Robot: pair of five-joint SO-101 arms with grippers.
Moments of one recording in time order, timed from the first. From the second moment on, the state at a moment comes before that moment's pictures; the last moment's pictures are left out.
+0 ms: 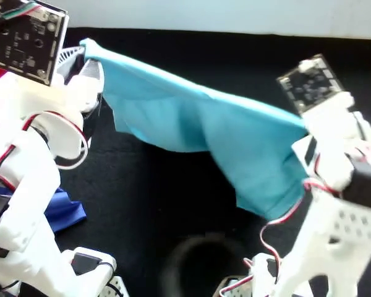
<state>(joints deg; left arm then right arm) 5.1 -28.4 -38.5 87.9 -34.6 9.5 -34.6 1.9 91.4 47.1</state>
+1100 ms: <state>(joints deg) -5.0 -28.4 7.3 89.4 -41.7 -0.8 -34.2 51.9 71.1 42.5</state>
